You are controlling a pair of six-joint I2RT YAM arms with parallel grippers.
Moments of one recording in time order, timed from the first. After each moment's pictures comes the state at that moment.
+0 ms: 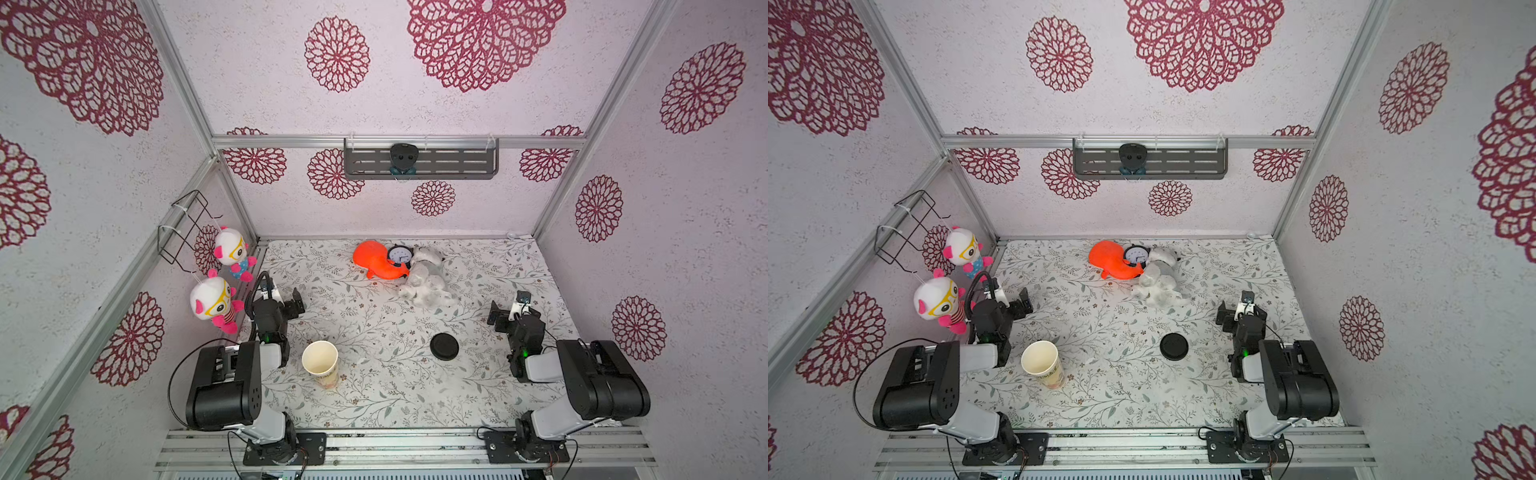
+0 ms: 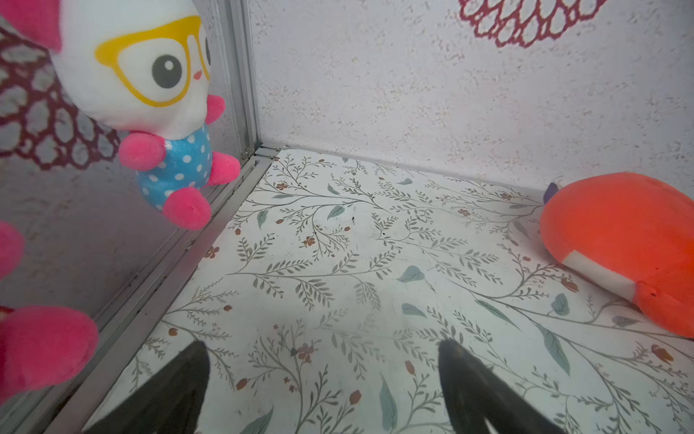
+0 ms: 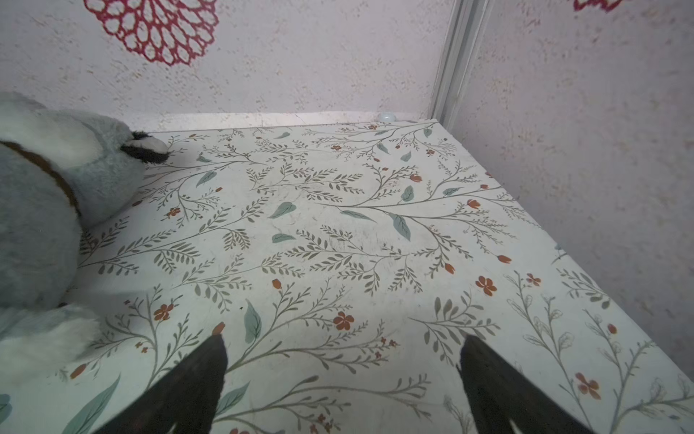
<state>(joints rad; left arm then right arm) 0.14 1.55 0.43 0.85 -0.10 -0.07 0.02 1.54 0.26 1.02 0.15 0.02</state>
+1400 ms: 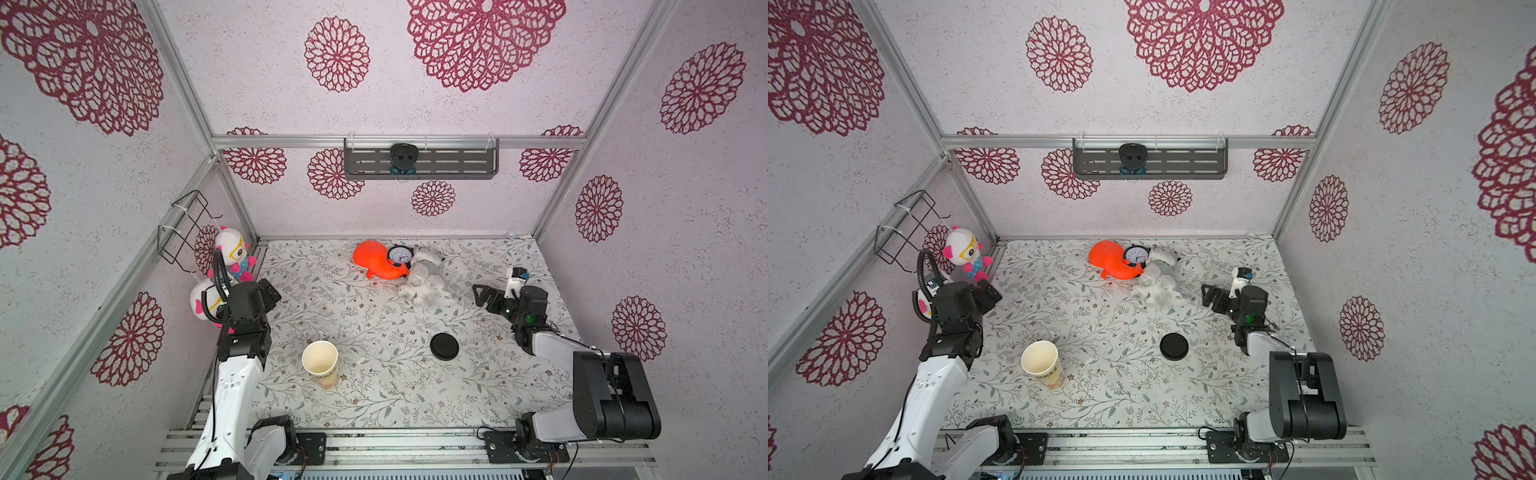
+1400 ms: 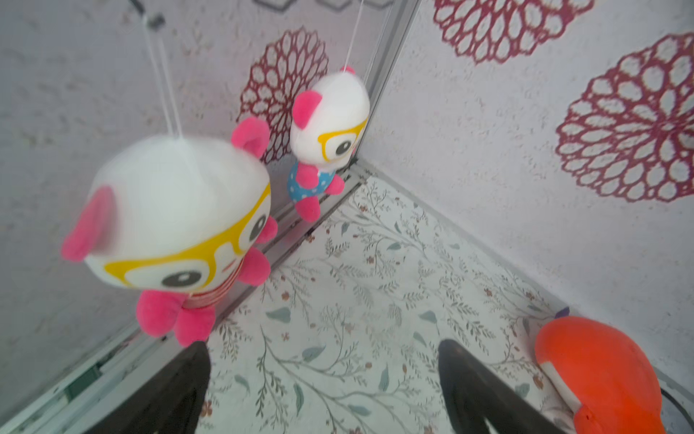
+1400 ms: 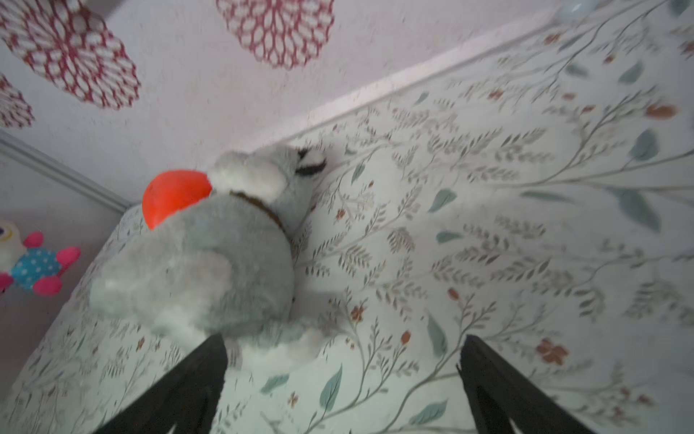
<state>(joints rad) 0.15 0.95 0.72 -0.25 -0.37 -0.47 0.08 1.41 0.56 0.40 -0.32 0.38</state>
